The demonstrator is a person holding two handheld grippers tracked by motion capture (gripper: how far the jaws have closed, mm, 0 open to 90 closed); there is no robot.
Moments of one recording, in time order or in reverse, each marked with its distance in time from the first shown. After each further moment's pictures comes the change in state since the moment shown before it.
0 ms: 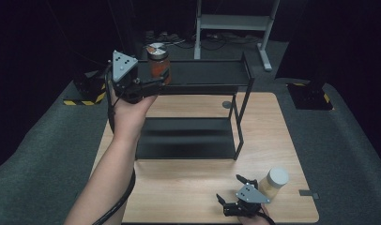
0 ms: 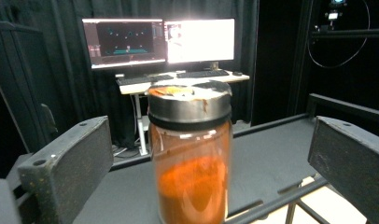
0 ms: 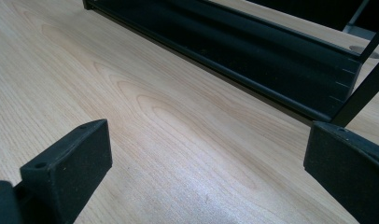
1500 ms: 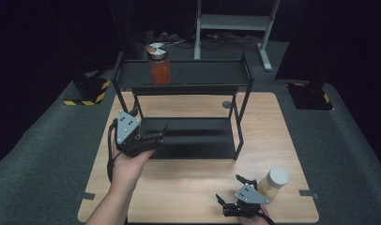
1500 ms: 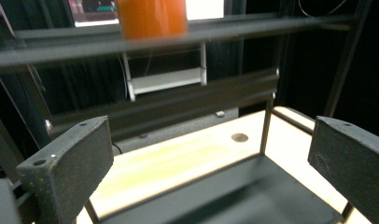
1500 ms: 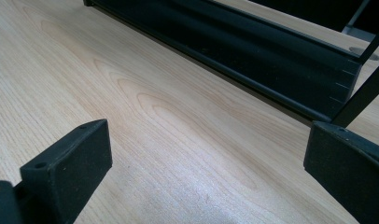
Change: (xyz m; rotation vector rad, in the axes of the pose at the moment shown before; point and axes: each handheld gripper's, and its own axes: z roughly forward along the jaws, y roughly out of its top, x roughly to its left) left arm -0.019 -0.098 -0.059 0.133 -0.045 -0.010; right arm 0.002 0.001 0.000 0.007 -0.004 -0.013
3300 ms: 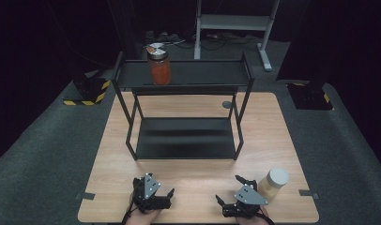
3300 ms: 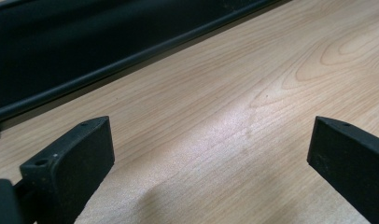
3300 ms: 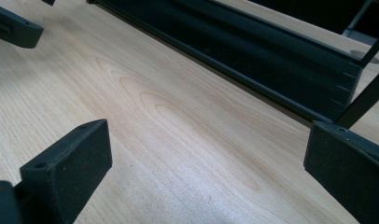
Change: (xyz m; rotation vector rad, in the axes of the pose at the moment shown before) left arm -0.038 -0.148 0.000 0.409 -0.083 0.122; right arm 0.002 0.001 0.000 0.002 0.003 -0.022
